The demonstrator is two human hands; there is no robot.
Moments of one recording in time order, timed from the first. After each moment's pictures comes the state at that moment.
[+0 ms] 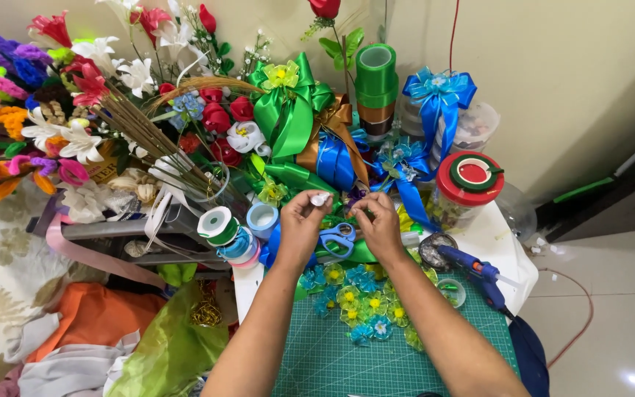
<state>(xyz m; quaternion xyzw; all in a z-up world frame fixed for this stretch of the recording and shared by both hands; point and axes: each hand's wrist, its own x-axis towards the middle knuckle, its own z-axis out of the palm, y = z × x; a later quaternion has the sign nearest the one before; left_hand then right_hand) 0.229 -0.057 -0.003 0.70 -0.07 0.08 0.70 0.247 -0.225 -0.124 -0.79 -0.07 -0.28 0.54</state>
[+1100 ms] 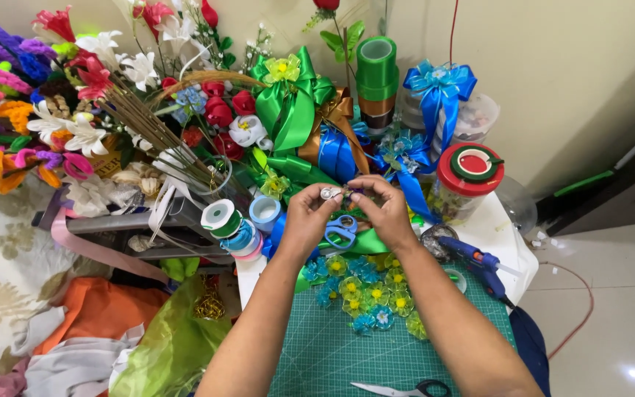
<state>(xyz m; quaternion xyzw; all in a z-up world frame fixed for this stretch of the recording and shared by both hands) 0.223 -0.059 0.009 0.72 -0.09 0.01 0.69 0.213 -0.222 -0.024 -0.67 -0.14 -0.23 0.70</state>
